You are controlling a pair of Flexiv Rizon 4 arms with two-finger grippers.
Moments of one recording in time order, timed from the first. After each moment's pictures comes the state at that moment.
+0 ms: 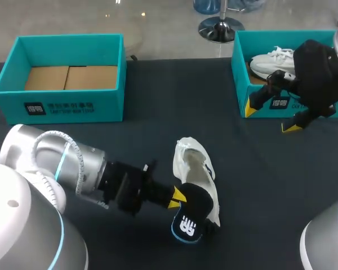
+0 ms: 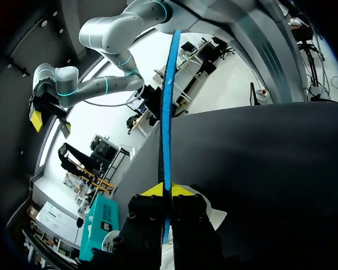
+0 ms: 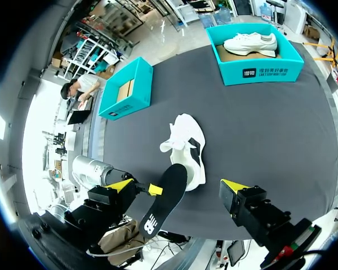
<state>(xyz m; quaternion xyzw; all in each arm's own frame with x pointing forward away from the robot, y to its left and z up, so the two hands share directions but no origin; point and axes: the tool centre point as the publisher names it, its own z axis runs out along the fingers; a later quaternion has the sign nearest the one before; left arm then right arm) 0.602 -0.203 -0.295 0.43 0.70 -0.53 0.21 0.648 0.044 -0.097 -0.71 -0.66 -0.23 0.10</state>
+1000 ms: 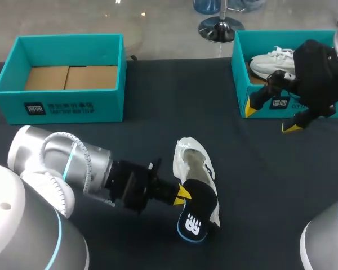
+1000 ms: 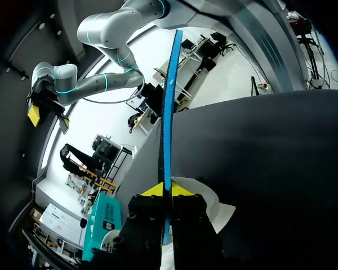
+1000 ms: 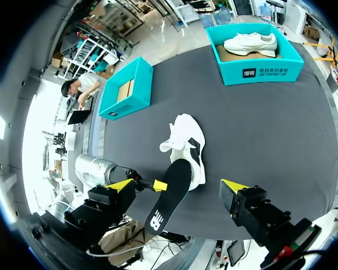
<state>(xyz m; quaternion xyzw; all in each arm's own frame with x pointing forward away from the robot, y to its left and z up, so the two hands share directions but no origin) 0.615 -0.216 -0.305 0.43 0.70 -0.52 0.23 0.648 0.043 -0.097 -0.71 -0.66 -0.23 0.10</state>
